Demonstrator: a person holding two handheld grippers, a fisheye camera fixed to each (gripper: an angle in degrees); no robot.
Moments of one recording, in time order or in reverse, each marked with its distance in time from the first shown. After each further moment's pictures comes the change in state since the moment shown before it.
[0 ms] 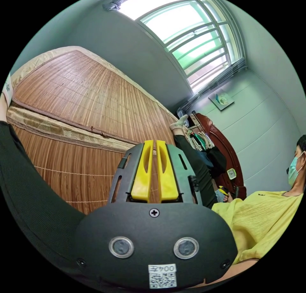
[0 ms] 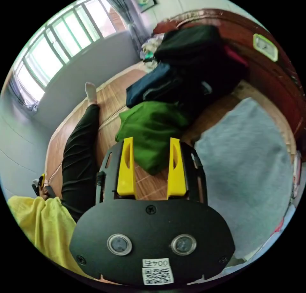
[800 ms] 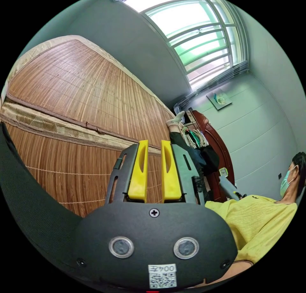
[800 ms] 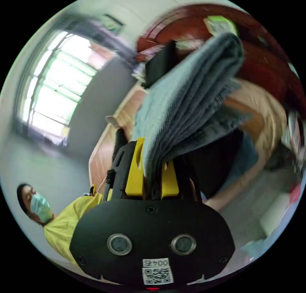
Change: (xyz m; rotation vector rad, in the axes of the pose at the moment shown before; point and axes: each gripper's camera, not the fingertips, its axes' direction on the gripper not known) left arm -0.024 0.006 -0.002 -0.064 0.069 -0.057; right arm 0.138 0.048 -0.232 -0.023 -0.272 0.264
